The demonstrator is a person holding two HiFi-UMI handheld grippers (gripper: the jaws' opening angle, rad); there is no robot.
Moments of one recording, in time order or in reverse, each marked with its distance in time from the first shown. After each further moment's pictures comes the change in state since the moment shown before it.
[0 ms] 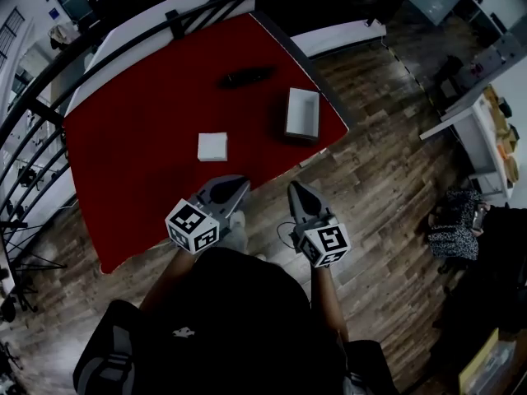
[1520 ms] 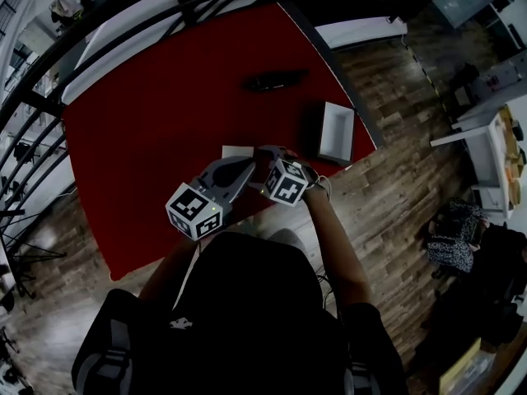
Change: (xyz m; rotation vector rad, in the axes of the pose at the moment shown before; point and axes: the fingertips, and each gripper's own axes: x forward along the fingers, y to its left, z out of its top) left arm 0.006 0.158 0.039 -0.039 -0.043 0.033; right arm 0.249 0.062 -0.142 -0.721 0.794 0.631
